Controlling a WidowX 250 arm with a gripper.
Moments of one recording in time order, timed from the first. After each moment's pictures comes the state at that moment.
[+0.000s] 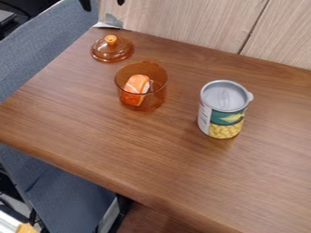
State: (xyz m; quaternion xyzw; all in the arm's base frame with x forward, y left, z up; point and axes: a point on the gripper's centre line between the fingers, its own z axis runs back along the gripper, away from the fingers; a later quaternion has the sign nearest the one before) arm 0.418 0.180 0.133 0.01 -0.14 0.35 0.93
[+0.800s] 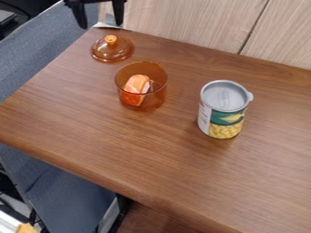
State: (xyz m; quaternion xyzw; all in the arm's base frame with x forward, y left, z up) arm 0.370 0.151 0.127 0.01 -0.08 0.30 0.95
